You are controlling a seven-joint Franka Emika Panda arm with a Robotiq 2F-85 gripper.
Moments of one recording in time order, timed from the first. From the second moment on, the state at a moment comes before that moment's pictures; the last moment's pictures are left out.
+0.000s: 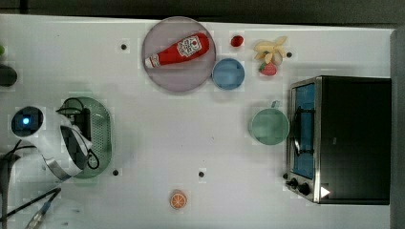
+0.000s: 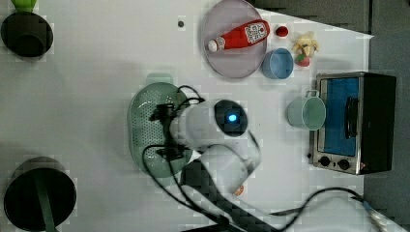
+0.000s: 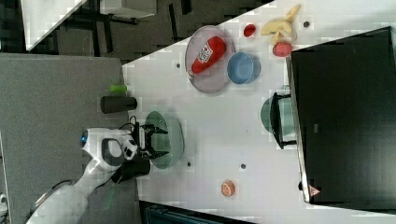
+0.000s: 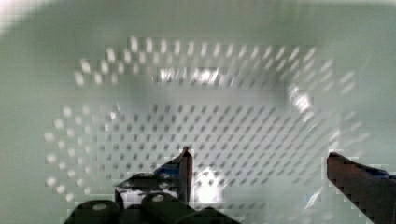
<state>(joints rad) 0.62 0.57 0.06 -1.95 0.12 0.82 1.23</state>
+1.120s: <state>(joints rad) 0.47 -0.30 -0.63 -1.86 -0.15 0.24 0.08</state>
